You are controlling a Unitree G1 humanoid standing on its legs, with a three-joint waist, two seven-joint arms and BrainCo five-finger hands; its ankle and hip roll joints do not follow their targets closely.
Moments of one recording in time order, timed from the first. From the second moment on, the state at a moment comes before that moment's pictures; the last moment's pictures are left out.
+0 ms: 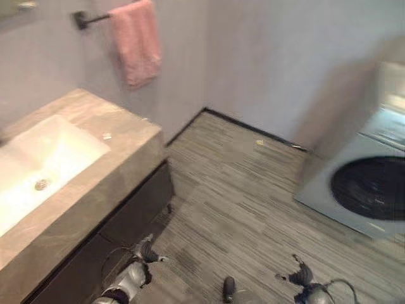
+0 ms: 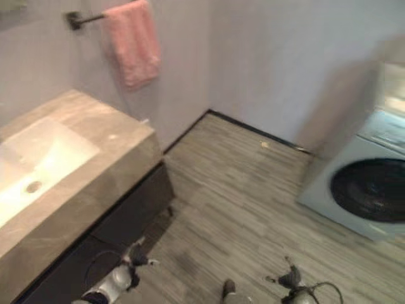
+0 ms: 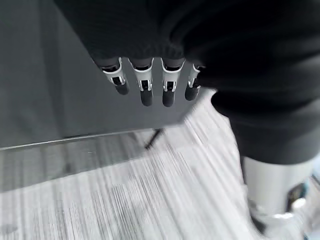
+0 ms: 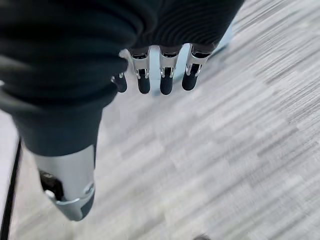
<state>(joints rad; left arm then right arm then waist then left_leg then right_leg) -0.17 0.31 -0.33 1.08 0.37 -0.08 0.26 0.05 -0.40 0.32 0.83 -0.12 -0.08 -0.26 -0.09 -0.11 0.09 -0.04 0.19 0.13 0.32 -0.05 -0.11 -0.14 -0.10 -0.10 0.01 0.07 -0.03</state>
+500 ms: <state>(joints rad) -0.14 0.27 -0.33 1.06 0.29 -0.08 0.26 -0.03 -0.35 0.27 0.88 0.01 -0.11 -0.19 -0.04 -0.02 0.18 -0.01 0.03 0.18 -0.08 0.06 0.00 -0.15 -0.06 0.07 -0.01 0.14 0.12</state>
